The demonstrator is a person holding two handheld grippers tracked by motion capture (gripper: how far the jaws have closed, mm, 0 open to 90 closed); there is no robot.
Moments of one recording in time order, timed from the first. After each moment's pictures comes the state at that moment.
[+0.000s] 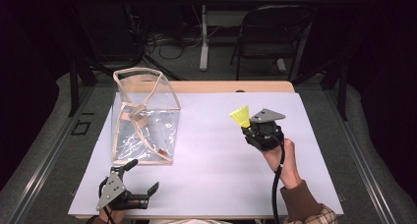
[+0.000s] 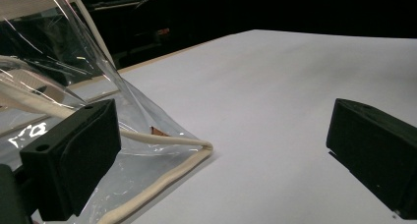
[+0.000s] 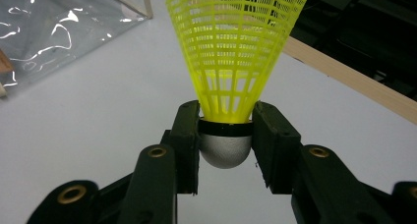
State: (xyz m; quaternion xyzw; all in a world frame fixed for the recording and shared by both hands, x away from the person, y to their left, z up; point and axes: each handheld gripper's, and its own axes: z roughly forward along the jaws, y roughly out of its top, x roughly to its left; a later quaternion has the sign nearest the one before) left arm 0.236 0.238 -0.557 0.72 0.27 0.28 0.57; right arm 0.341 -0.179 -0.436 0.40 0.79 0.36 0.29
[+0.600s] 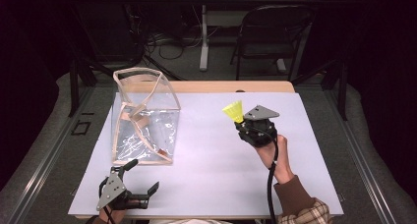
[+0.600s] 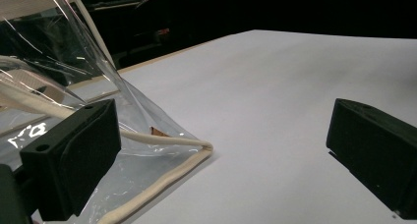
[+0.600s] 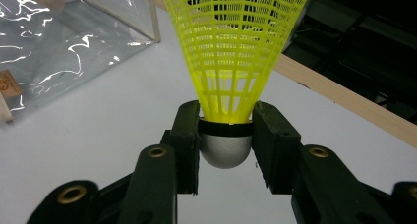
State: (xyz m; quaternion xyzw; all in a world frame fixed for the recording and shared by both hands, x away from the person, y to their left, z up) left arm 0.236 0.238 -0.557 0.72 0.28 0.28 0.58; right arm 0.349 -0.164 -0.435 0.38 0.78 0.38 0.30
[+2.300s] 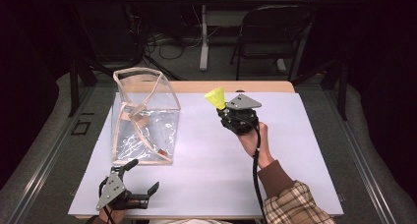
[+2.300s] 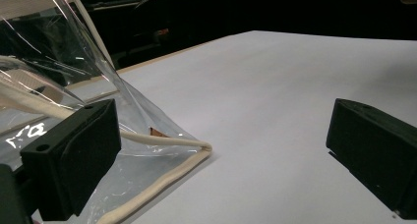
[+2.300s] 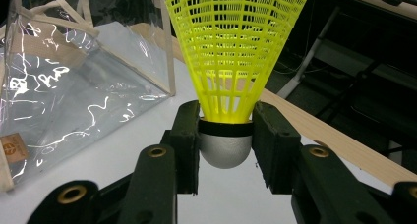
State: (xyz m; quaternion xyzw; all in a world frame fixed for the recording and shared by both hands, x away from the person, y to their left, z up) left arm 0.236 0.238 -0.557 0.72 0.28 0.28 0.58; right arm 0.381 -0.123 -0.428 0.34 0.77 0.44 0.32
